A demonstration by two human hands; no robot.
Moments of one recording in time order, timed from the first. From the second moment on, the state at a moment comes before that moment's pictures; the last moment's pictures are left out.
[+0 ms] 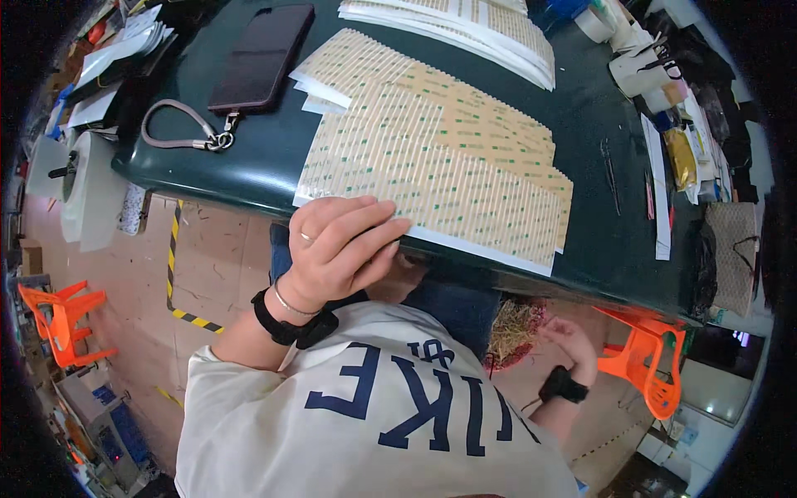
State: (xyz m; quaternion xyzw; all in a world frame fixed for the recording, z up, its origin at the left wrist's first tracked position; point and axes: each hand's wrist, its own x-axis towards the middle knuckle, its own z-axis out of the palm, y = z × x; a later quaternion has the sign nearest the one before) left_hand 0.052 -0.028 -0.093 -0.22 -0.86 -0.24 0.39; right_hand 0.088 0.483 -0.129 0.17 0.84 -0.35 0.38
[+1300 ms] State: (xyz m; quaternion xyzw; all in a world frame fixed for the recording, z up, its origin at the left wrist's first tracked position) left_hand 0.052 -0.024 -0.099 -0.21 -0.86 -0.21 0.42; right_hand -0.086 0.177 0.002 -0.39 0.82 -0.39 0.12
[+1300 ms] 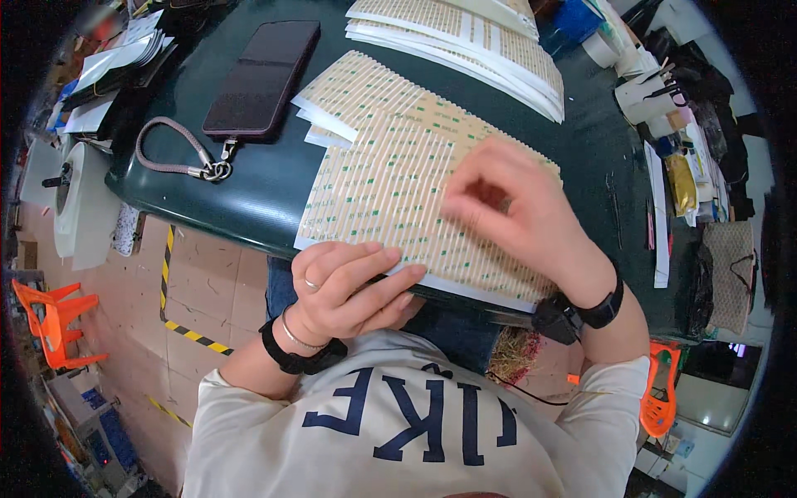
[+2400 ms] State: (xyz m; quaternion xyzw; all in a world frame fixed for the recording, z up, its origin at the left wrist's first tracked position) left_hand 0.065 -0.008 -0.054 -0.13 -0.94 -0.18 0.25; right_hand -0.126 0.215 0.047 -0.32 0.80 -0.51 0.03
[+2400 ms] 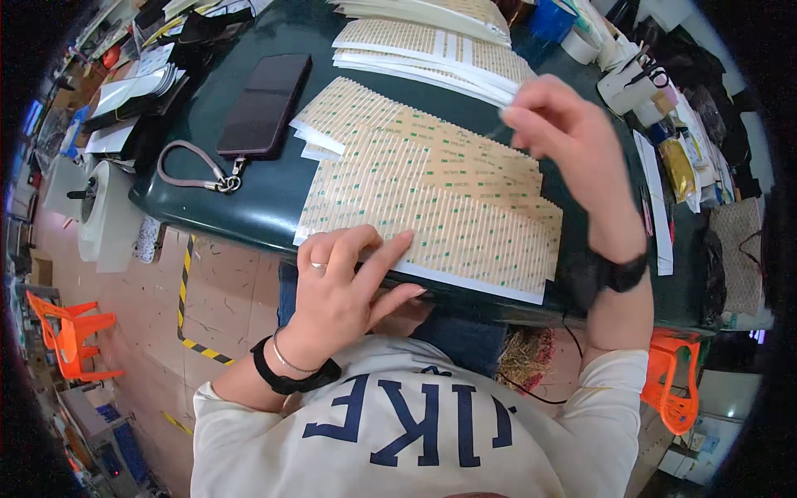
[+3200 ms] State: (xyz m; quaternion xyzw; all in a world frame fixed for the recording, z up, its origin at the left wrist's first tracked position) left_hand 0.037 -0.024 0.004 -0.08 -0.43 -0.89 0.16; right_hand 0.216 0.532 -0.460 0.36 0.89 -0.11 0.24
